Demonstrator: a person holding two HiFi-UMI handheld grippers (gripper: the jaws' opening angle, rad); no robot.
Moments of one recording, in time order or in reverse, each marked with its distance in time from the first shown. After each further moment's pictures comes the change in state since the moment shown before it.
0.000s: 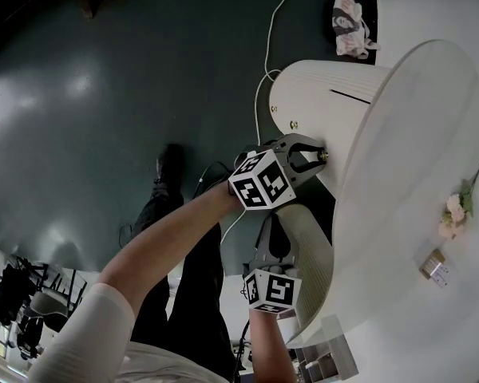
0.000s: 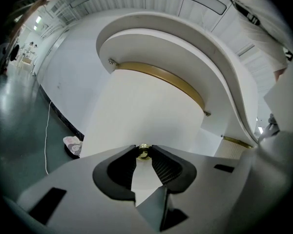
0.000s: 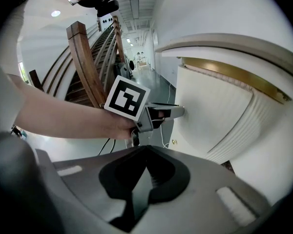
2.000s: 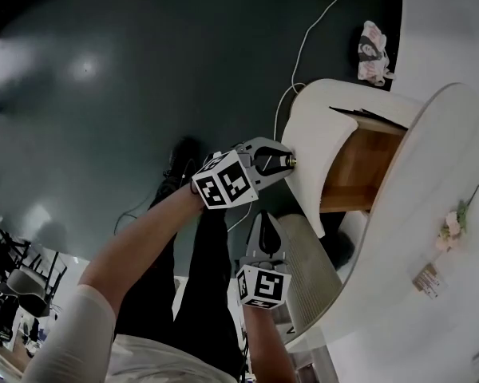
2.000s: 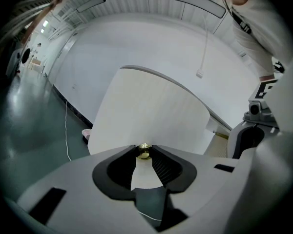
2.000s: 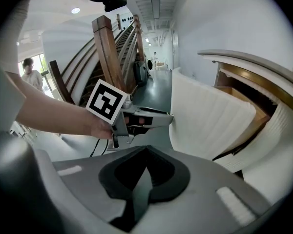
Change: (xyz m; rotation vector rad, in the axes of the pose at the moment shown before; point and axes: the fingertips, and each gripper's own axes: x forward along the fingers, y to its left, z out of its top) left arm -0.162 0.004 -0.051 -0.041 0.015 0.076; right arm 0.000 0.107 -0.020 -0.152 0.001 0.131
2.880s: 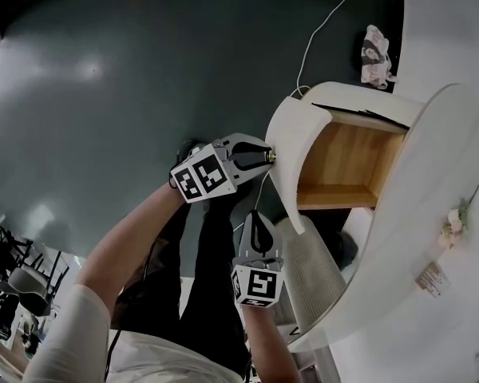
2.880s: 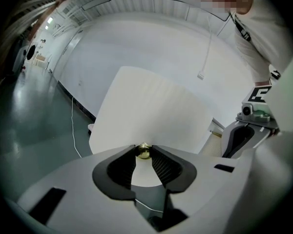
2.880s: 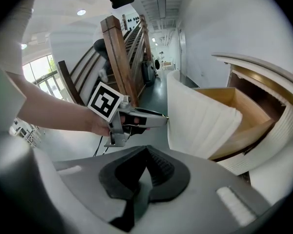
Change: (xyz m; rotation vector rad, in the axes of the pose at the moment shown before) left arm -0.061 0.009 -0.021 -0.036 0.031 0.028; right arm -0.005 0.042 -0.005 -0.032 0.003 0.082
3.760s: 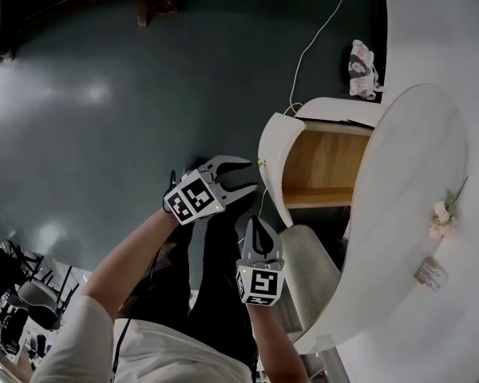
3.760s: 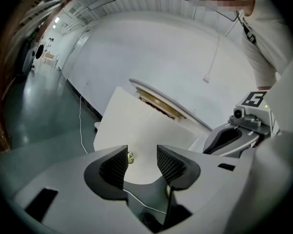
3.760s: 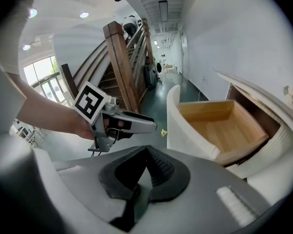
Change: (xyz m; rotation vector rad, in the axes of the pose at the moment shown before) left arm -0.049 -0.027 0.030 -0.068 0.030 0.070; right arm -0.028 0.007 0.039 -0.013 -0.020 0.017
